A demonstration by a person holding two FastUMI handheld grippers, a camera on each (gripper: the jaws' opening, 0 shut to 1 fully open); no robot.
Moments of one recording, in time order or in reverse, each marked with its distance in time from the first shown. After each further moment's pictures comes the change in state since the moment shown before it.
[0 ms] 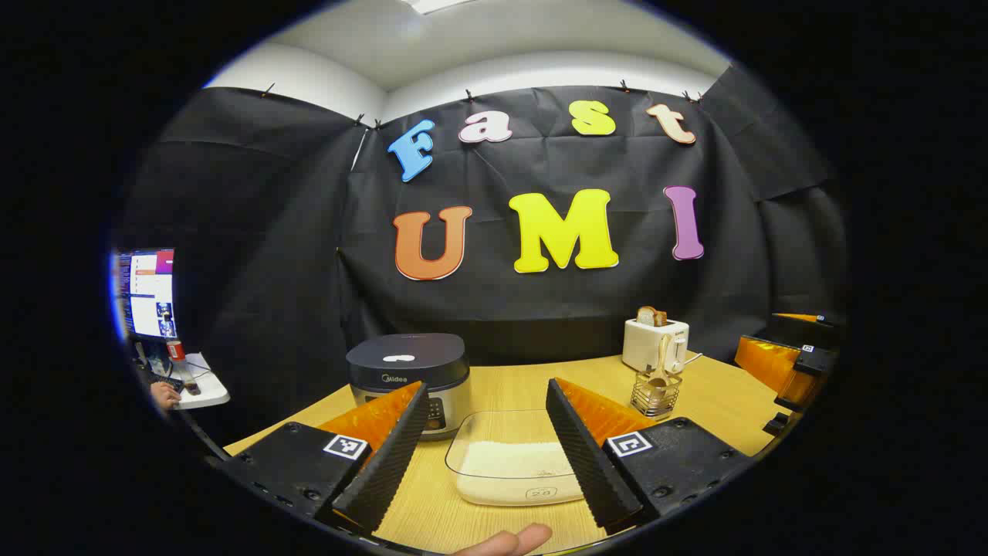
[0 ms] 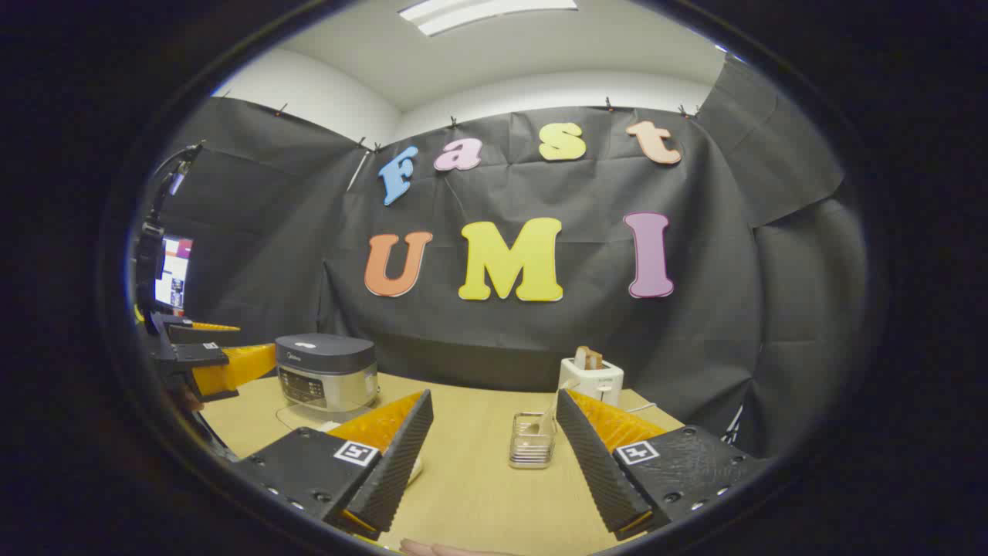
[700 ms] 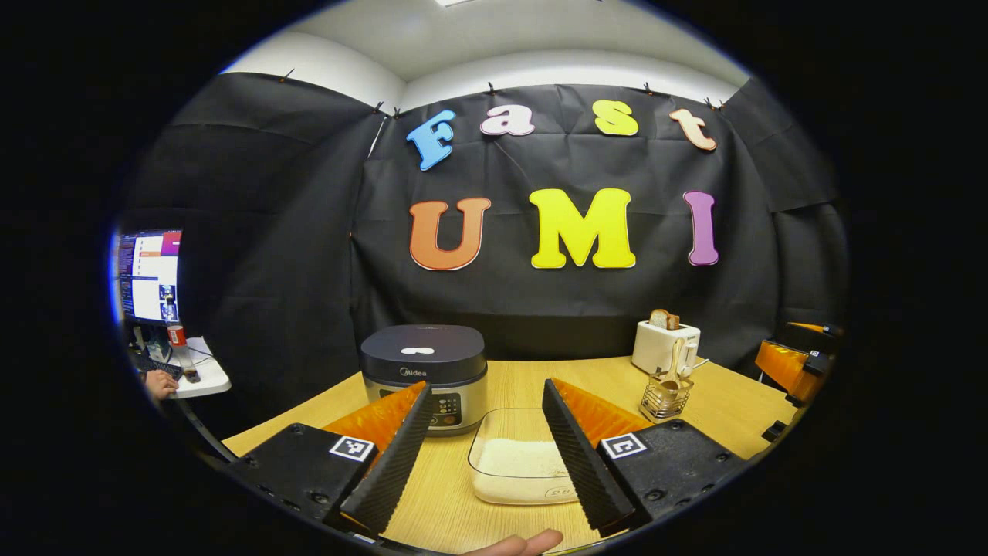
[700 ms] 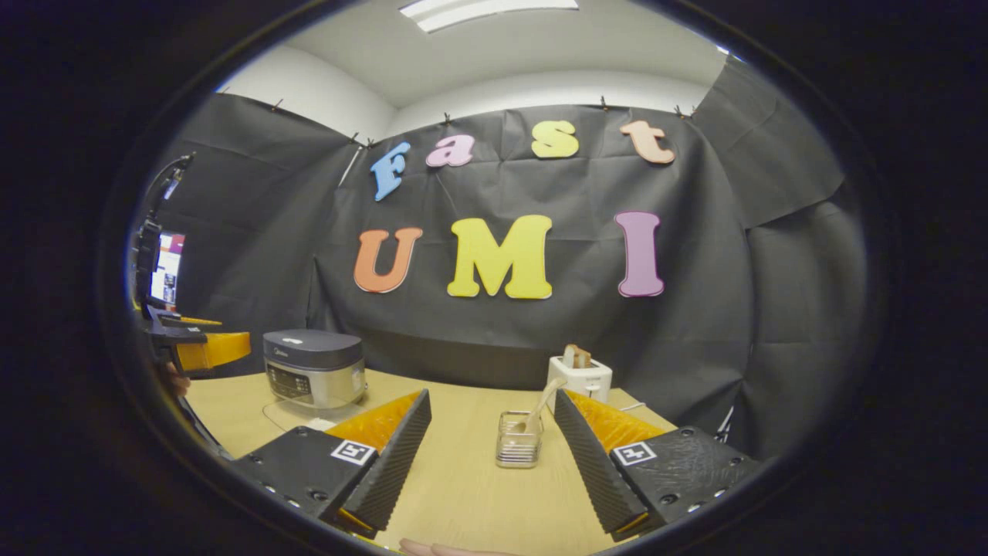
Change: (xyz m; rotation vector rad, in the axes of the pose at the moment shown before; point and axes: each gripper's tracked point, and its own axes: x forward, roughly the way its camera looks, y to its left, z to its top) left arm 0.007 0.025 -0.005 -0.037 0.028 0.017; right arm 0.004 -0.014 -0.002 0.001 0.015 -0.034
